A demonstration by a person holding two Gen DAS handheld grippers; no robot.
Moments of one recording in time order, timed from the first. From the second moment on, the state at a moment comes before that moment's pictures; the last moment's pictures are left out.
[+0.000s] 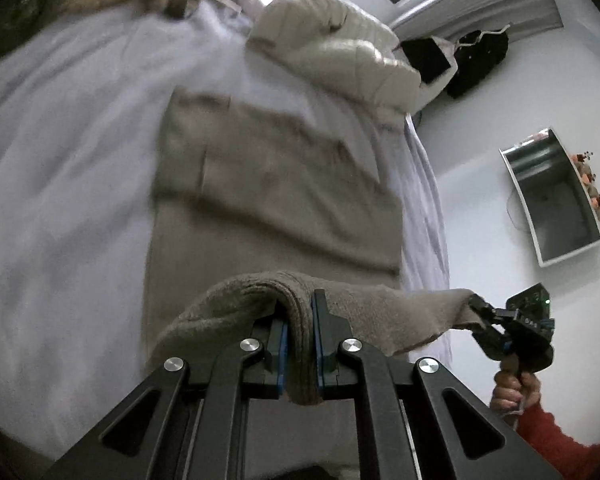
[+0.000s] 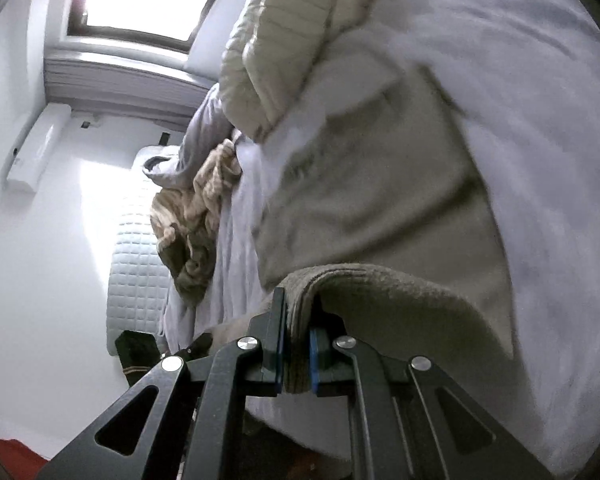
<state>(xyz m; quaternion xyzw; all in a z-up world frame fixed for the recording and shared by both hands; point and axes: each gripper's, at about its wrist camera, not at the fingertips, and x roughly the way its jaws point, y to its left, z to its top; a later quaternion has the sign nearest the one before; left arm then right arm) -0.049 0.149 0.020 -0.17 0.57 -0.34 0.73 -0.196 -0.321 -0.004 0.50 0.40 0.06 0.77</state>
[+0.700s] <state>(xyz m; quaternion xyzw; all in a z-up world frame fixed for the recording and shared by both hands) 0.134 0.046 -0.096 -0.11 0.62 -0.22 0.74 -0.023 -0.428 -0.143 0.58 0.44 -0.01 0.69</state>
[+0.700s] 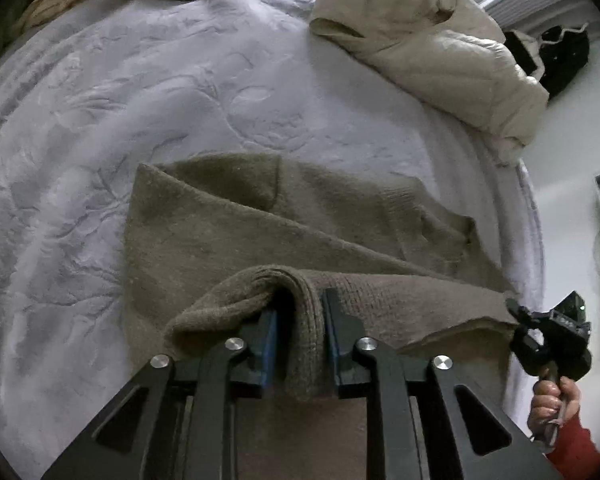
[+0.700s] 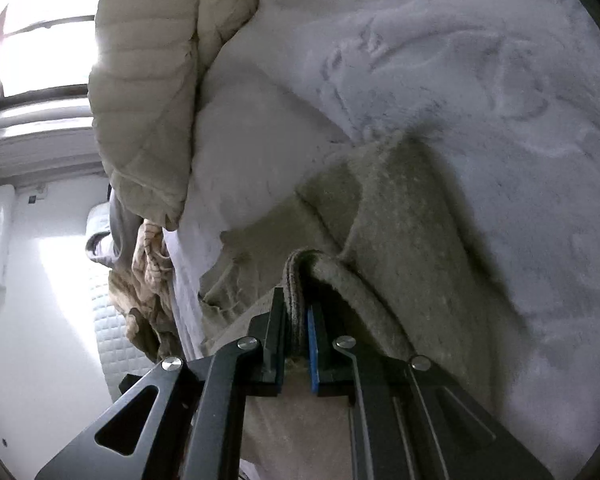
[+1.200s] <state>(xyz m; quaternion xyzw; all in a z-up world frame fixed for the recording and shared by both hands) 0.127 0.050 -0.035 -0.01 0.57 -0.19 0.80 -0.011 -0.445 -0.092 0.49 0.45 -0.04 0.74</state>
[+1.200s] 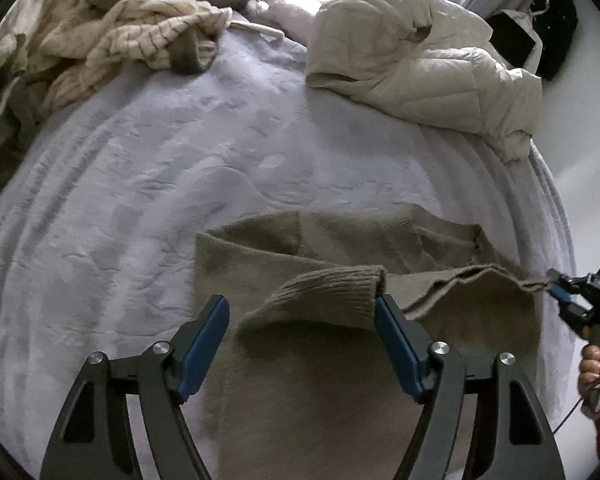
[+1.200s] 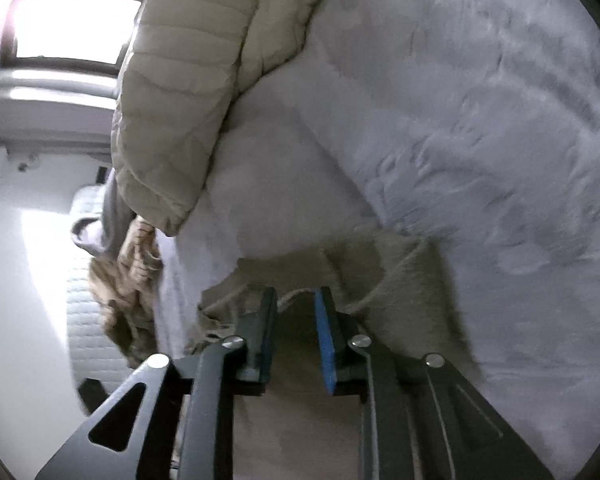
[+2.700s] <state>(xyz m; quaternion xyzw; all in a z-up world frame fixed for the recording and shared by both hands) 0.019 0.141 -0.074 -0.12 0.67 -0.06 0.73 -0.106 -0.366 -0.101 0.46 0.53 0.07 0.71</state>
